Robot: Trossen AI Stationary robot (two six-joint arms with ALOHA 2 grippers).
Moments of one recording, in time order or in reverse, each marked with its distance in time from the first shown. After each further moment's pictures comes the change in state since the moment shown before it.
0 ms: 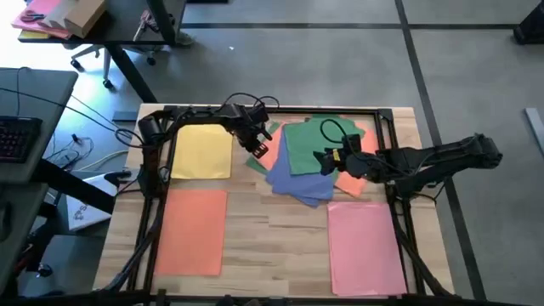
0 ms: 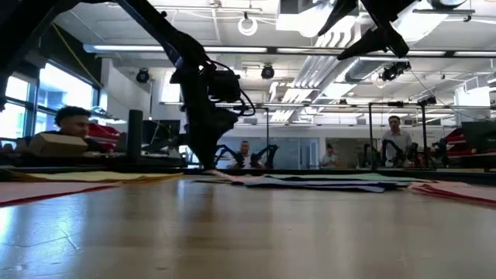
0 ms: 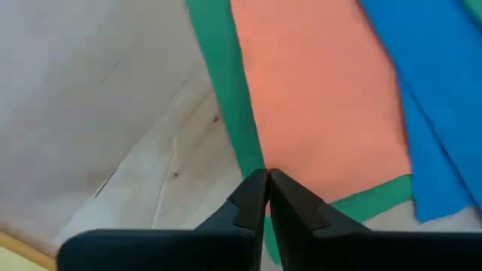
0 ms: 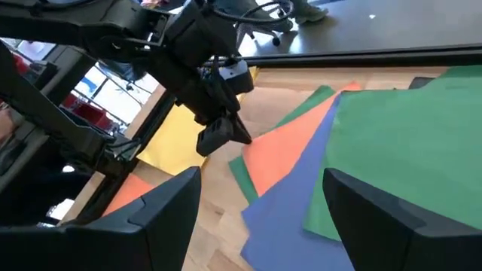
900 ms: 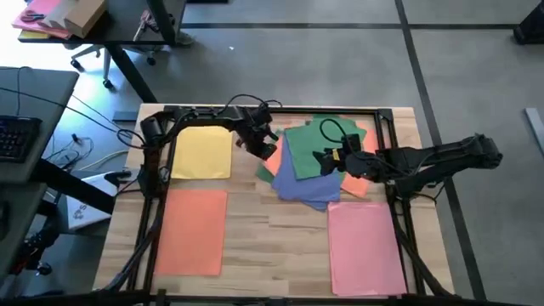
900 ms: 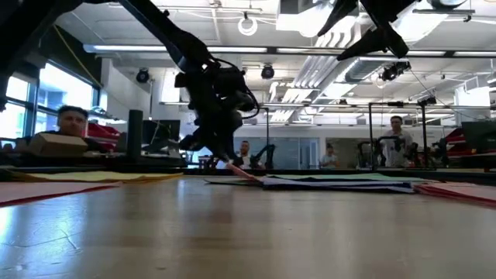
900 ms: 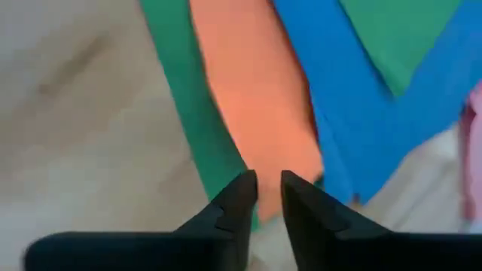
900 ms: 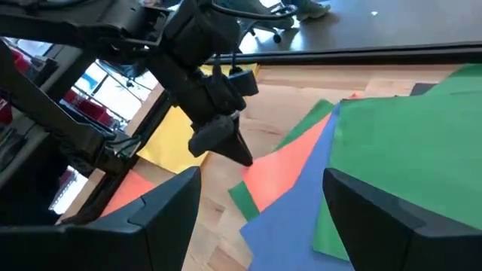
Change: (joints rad) left arm -0.034 0.021 -0.001 0.090 0.296 -0.275; right arm -0.005 0.000 0.000 0.001 -0.013 -0.008
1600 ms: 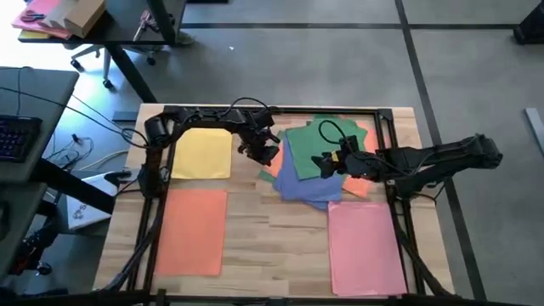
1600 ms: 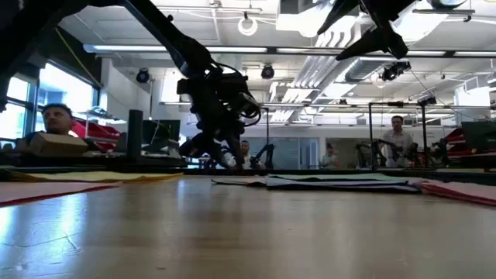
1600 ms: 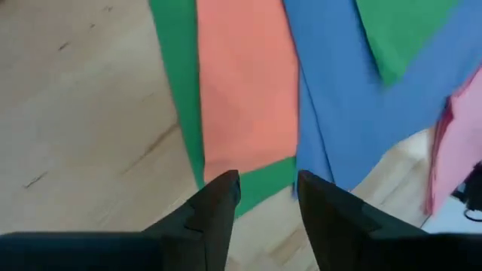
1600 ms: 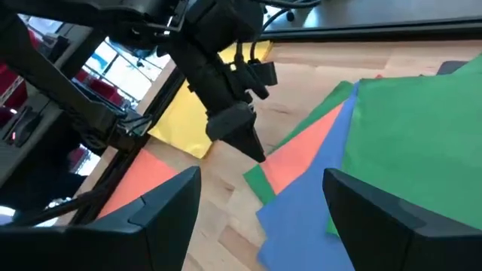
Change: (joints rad) left arm -0.013 0.031 -0.001 0.009 0.030 -0.091; right arm 0.000 0.000 0.000 0.000 -0.079 -0.014
